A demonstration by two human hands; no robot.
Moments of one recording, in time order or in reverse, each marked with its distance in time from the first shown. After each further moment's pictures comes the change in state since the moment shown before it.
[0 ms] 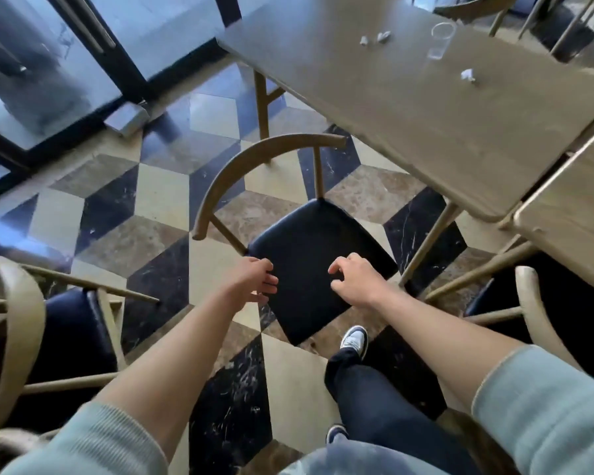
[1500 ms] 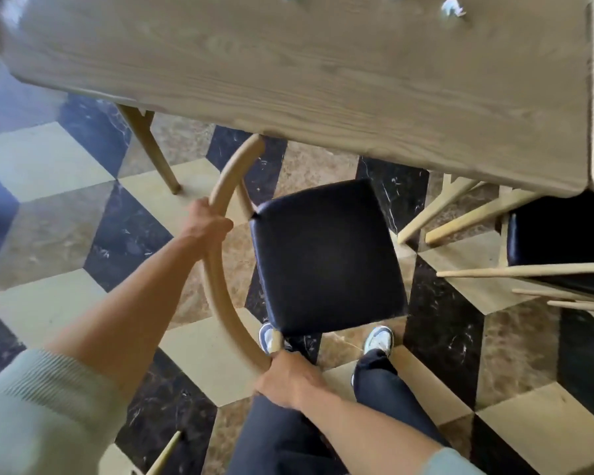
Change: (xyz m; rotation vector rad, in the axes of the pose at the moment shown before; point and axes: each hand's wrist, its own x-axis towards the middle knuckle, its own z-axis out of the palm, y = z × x) left_hand 0.452 0.342 -0.160 0.700 -0.171 0.392; right_hand 0.351 -0.298 0.083 0.628 -0.250 0.715
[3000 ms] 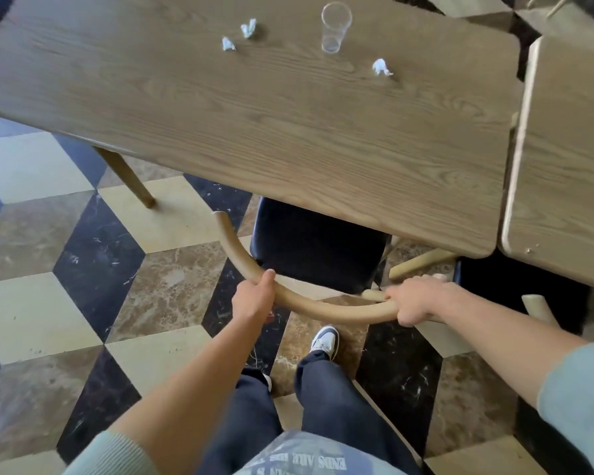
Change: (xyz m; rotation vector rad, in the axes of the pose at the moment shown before) left_hand -0.128 0.124 0.229 -0.373 -0.036 -0.394; right_hand -0.007 0.243 -0.418 -0.972 -0.012 0.020
